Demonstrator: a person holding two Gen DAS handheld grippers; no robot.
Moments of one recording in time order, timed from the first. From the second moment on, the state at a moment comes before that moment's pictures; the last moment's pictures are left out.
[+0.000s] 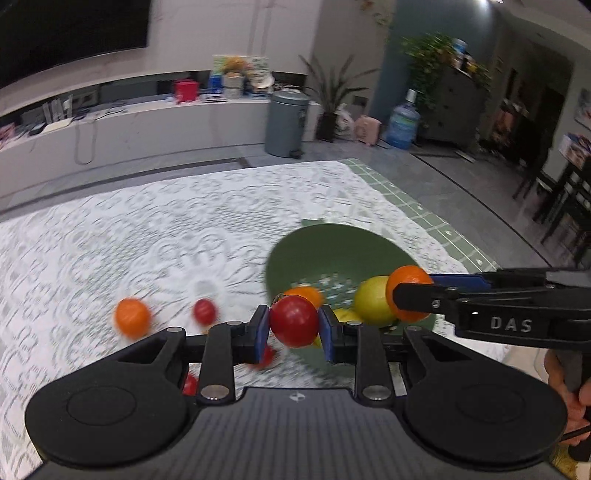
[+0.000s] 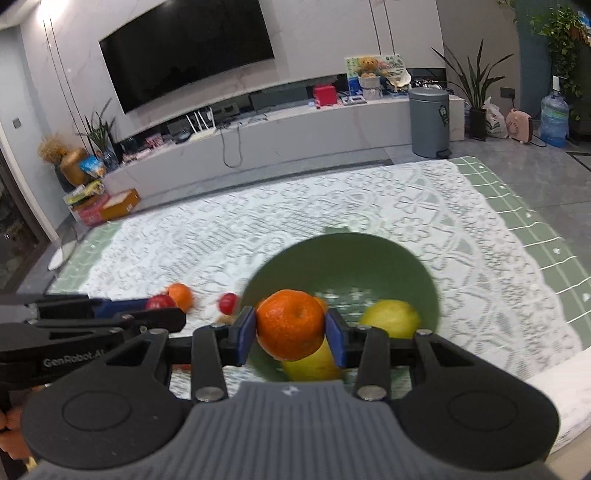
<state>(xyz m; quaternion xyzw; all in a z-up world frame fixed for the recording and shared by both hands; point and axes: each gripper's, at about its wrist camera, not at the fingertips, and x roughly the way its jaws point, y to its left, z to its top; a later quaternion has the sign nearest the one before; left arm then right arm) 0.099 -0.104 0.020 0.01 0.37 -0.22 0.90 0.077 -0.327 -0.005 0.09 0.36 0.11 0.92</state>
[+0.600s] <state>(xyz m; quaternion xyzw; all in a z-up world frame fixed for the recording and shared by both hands) 0.137 -0.168 -0.018 0.08 0.42 -0.27 0.86 0.118 -0.363 -0.034 -0.01 0.42 0.10 0.90</state>
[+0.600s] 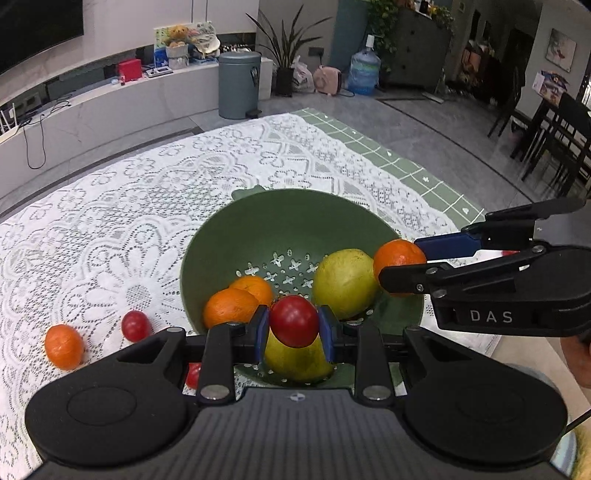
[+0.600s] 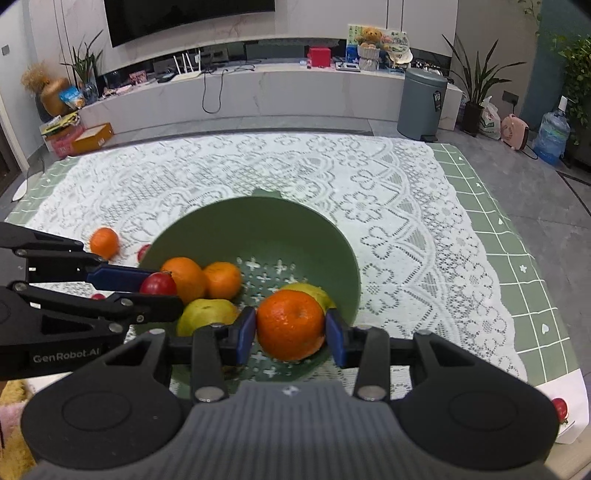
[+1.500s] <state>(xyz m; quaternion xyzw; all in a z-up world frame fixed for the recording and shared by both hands) 0.154 -0.174 -0.043 0.09 0.43 -0.29 0.85 0.150 -0.356 -0.045 -0.04 0.43 0.09 0.90</state>
